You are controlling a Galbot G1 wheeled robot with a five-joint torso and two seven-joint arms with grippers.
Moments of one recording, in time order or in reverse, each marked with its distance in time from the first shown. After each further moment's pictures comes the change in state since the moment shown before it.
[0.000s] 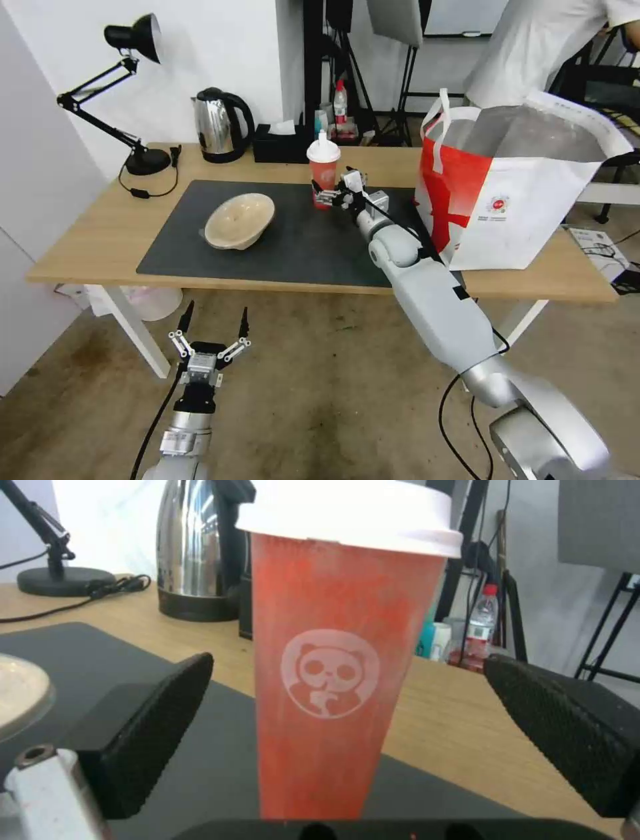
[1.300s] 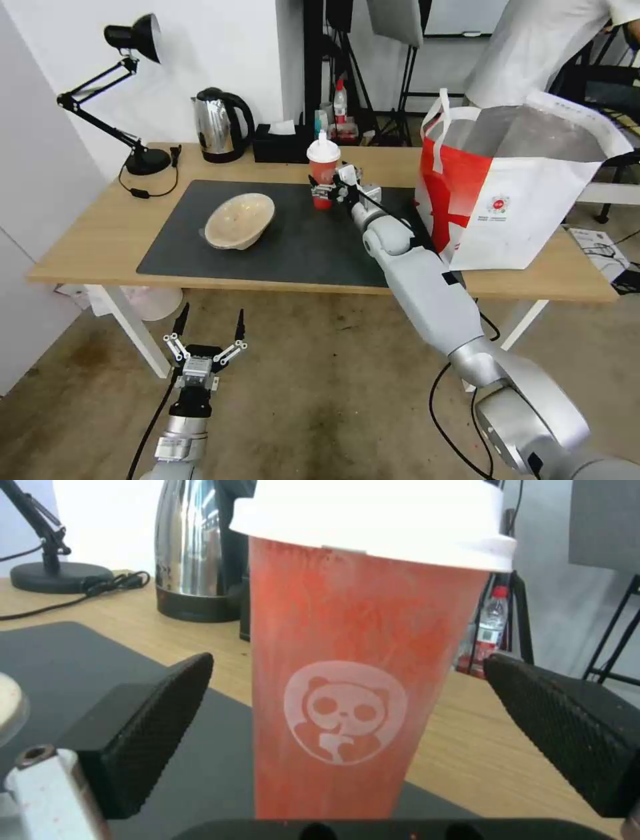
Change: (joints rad) left arm 0.010 0.000 -0.013 -0.012 -0.001 -0.013 -0.001; right arm 0.065 0.045 -0.005 -0.104 -0.024 0.017 -0.025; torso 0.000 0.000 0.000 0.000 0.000
